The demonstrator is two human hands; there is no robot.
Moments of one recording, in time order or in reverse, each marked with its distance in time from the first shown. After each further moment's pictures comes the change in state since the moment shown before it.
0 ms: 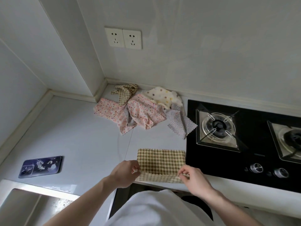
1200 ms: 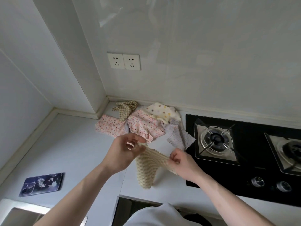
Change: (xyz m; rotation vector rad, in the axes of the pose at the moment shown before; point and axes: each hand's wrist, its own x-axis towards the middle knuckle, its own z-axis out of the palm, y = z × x) left_hand -0.034 0.100 -0.136 -0.545 0.438 0.274; right_hand 0.040 -0.085 -0.065 0.272 0.085 -0.113
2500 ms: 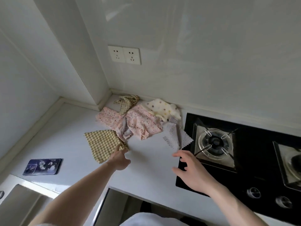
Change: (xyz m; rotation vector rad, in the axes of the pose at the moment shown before) left_hand 0.038 -0.155 0.077 0.687 -0.245 -0.681; right_hand -0.016 0.050 -0.070 -0.090 -0.174 -0.093
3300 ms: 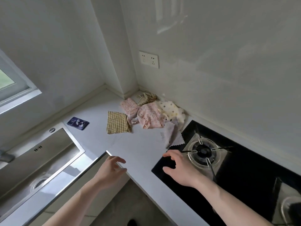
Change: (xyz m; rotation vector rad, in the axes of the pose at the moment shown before) left_hand -0.256 0.132 0.105 -0.515 0.403 -0.138; right_hand -0.047 0.072 -0.116 -0.145 -0.384 -0.331
